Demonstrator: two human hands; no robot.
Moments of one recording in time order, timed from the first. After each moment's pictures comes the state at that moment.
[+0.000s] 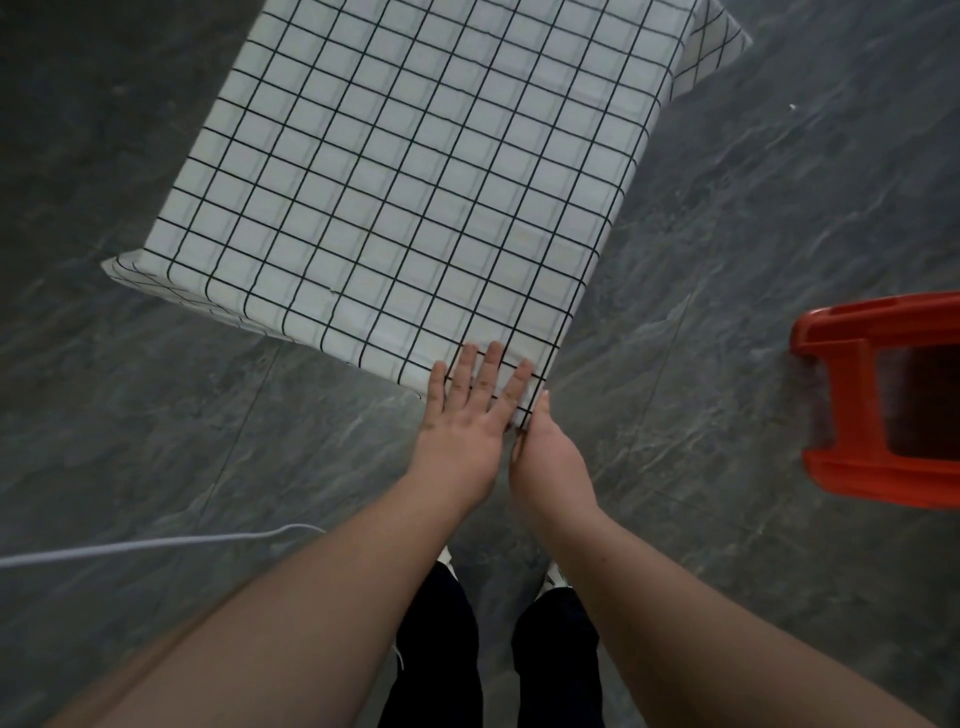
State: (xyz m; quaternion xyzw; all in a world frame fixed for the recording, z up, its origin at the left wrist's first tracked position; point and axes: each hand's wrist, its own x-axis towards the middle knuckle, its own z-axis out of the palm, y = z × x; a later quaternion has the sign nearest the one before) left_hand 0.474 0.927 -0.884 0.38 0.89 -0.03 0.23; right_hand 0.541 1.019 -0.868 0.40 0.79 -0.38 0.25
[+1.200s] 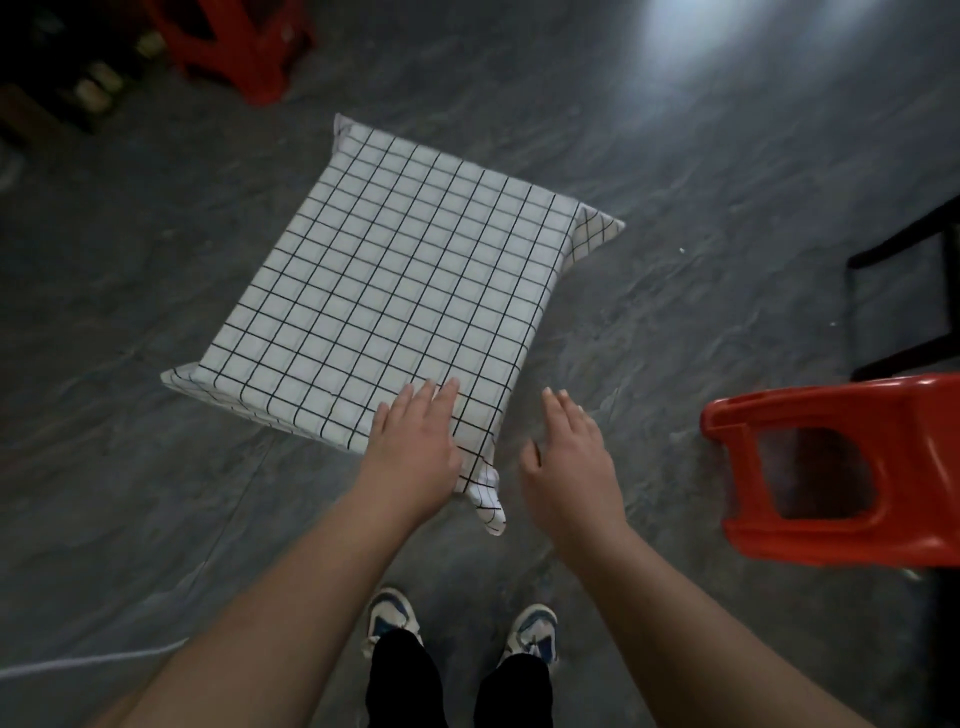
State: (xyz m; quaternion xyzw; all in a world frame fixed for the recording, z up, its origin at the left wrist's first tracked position) left_hand 0.440 0.961 -0.694 0.28 0.93 0.10 0.23; right_hand 0.550 1.103 -0.688 0.32 0.90 -0.30 0.06
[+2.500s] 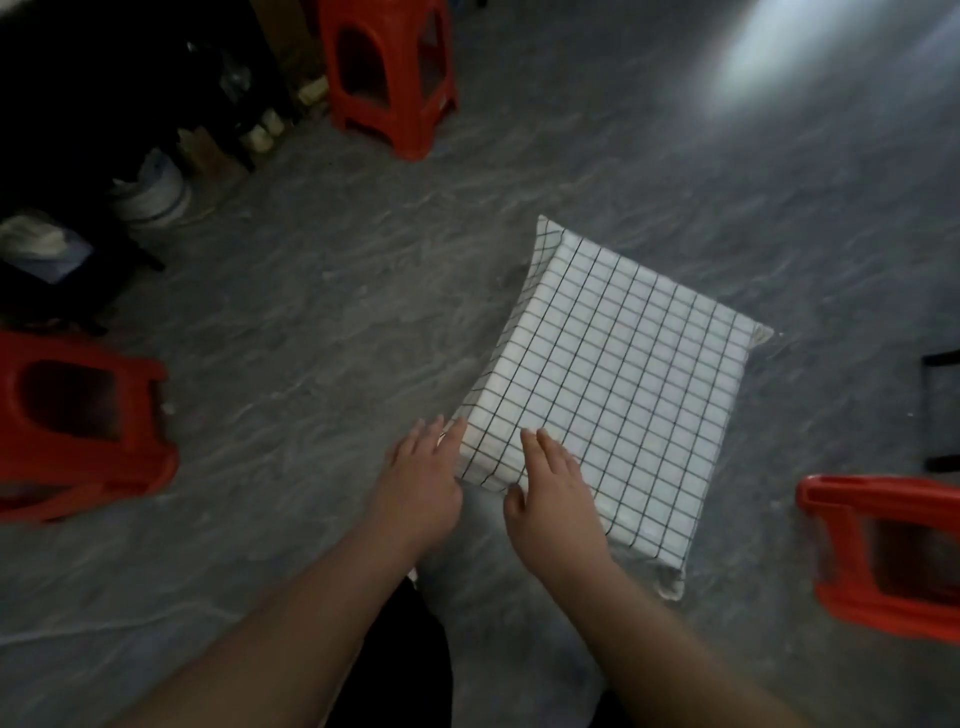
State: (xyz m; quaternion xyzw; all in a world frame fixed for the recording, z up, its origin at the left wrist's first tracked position) left_hand 0.173 0.628 -0.599 0.27 0.92 0.14 0.25; right_hand 0.273 0.773 -0.567 0.24 0.93 -0.26 0.12
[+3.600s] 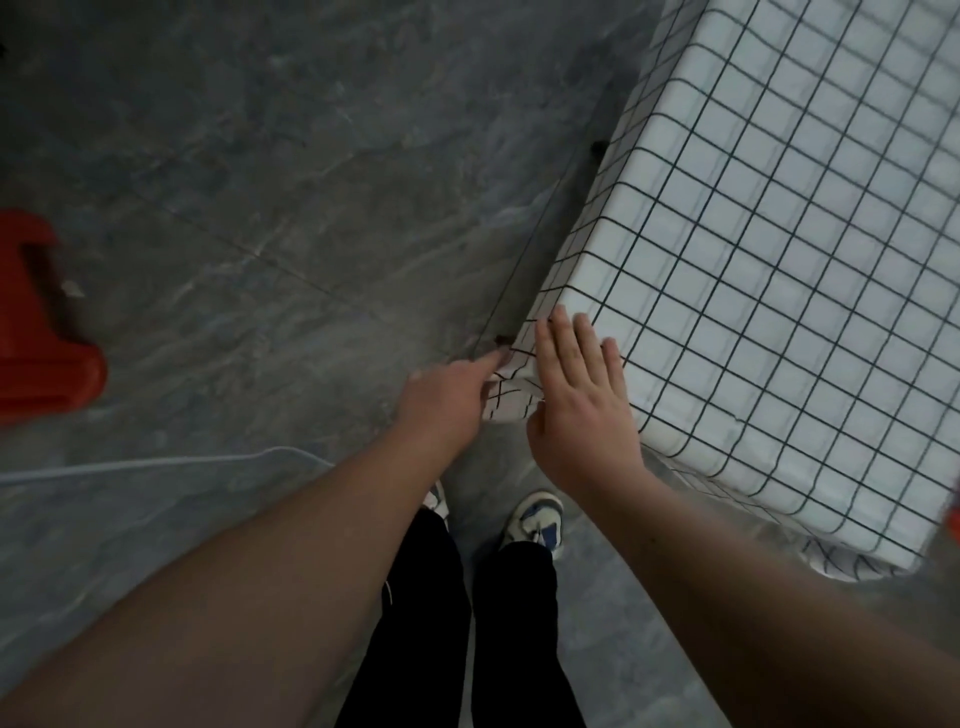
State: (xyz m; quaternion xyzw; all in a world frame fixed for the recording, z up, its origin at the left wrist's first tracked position) left_hand 0.117 0.618 -0.929 0.25 0.90 0.12 0.34; right_hand 0.212 0.753 -0.874 0.14 0.97 -0.12 0.18
